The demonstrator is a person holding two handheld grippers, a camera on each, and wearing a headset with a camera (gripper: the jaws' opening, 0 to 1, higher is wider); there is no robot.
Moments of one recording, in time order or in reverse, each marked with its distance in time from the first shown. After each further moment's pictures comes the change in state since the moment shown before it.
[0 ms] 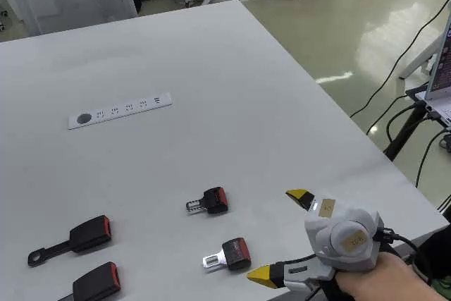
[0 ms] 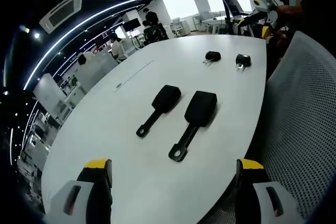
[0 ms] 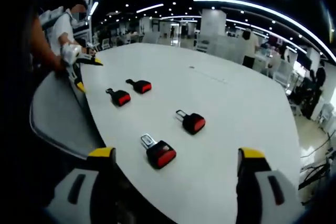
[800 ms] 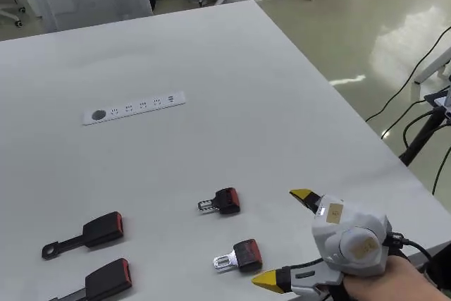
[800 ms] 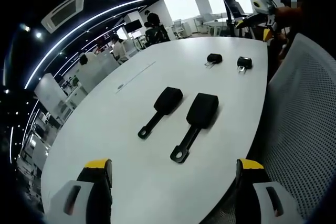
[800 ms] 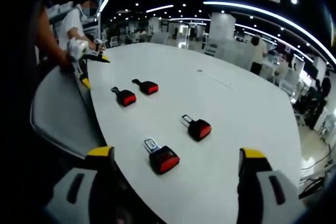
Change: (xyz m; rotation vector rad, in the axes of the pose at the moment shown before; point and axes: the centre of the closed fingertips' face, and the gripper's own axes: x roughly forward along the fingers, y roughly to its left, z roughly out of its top) left arm 0.001 0.003 -0.003 -0.004 -0.016 0.009; right arm 0.001 0.009 -0.008 -0.083 0.048 0.046
